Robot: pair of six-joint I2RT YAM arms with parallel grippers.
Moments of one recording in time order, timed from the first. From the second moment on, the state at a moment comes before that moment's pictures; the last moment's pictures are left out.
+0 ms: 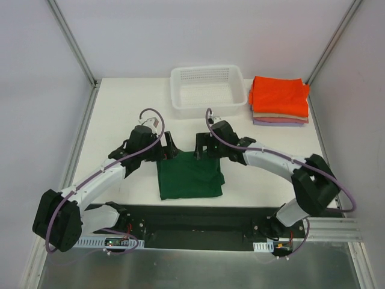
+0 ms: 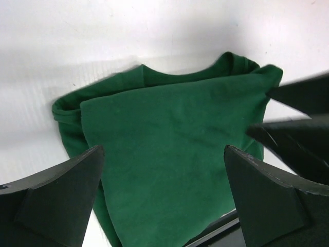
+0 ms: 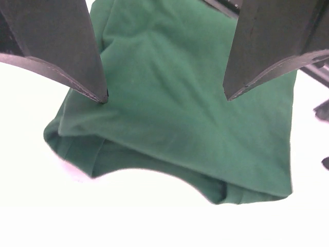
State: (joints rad) left arm -0.48 1.11 0.66 -0.23 0.11 -0.62; right arm 0.79 1.49 0.94 -0.23 0.00 0.56
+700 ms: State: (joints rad) left arm -0.48 1.39 0.66 -0.16 0.10 -0.62; right arm 0.62 1.81 1.17 -0.26 -0.12 0.46
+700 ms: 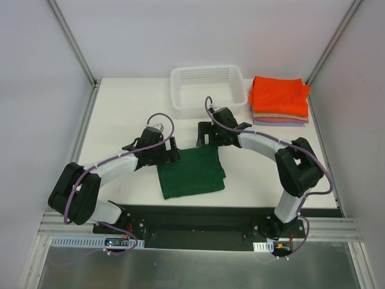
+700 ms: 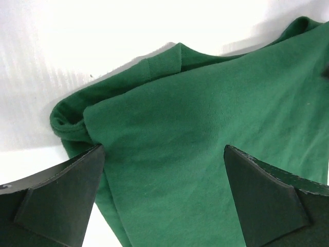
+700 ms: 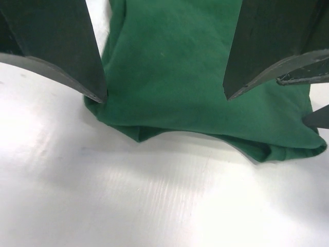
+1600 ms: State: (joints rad) left arm -0.48 0.83 0.57 -0.44 -0.22 -0.69; right arm 0.74 1.68 1.02 -0.47 0.02 0.48
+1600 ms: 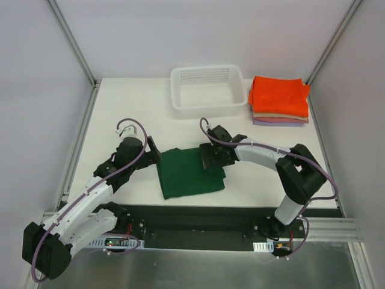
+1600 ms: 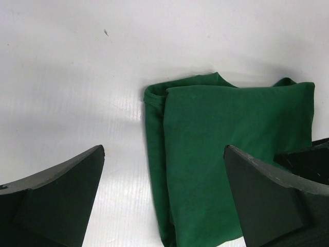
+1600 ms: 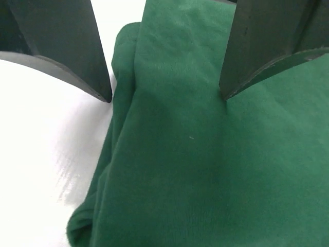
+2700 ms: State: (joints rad) left arm -0.48 0.78 0.57 -0.54 -0.43 -0.71; right arm 0.83 1.67 1.19 -0.44 0.86 -0.03
